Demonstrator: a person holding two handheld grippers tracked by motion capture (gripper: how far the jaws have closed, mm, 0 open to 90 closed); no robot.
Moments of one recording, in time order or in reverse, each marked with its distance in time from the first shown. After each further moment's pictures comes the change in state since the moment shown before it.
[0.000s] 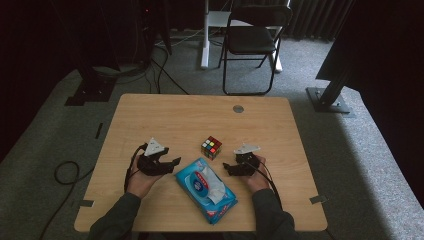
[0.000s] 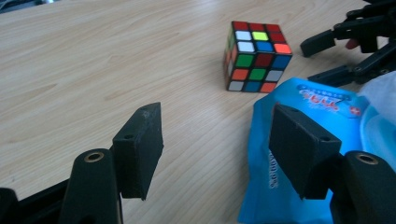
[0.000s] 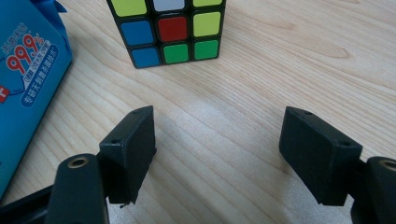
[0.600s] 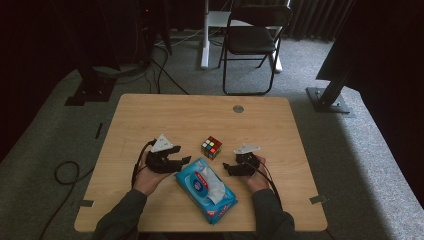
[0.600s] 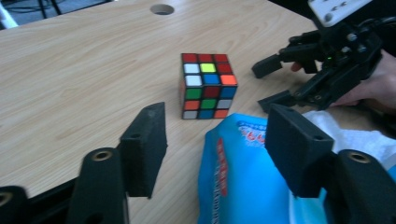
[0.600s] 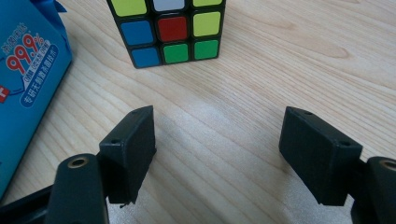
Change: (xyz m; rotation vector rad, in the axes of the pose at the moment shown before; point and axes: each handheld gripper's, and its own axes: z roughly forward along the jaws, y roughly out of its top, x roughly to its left) left arm -0.021 0.027 0.003 -0.027 -0.129 0.034; right arm 0.000 0.000 0.000 -0.001 -0.001 0.001
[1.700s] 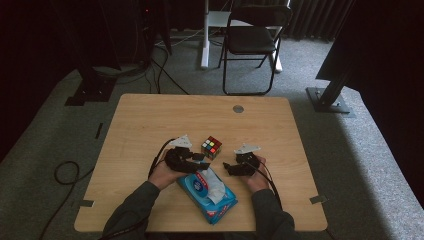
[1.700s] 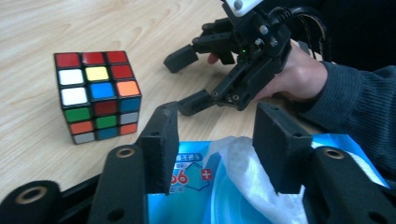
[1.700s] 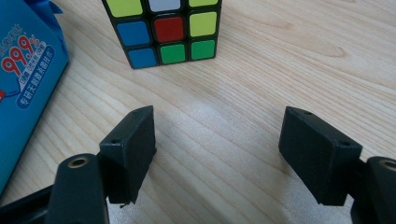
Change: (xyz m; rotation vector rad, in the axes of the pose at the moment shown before) left arm -0.011 0.015 0.046 0.087 -0.356 0.014; right arm 0.000 0.000 0.000 -0.001 -0.006 0.010
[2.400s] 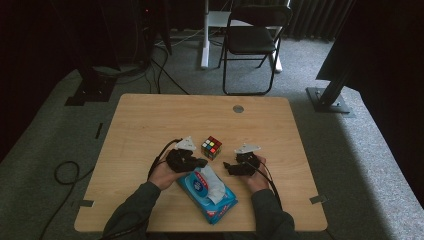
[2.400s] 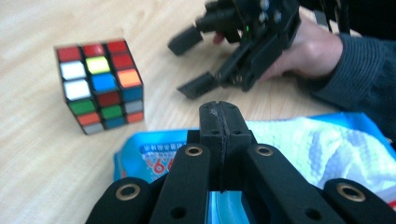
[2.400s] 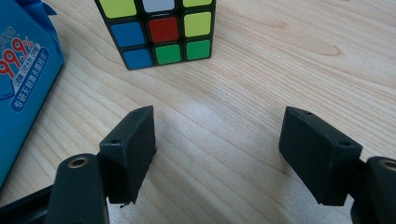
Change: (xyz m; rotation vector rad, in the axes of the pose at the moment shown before) left arm -0.014 0.009 -0.006 0.056 0.100 0.086; right arm 0.000 0.000 0.000 0.001 -0.013 0.012
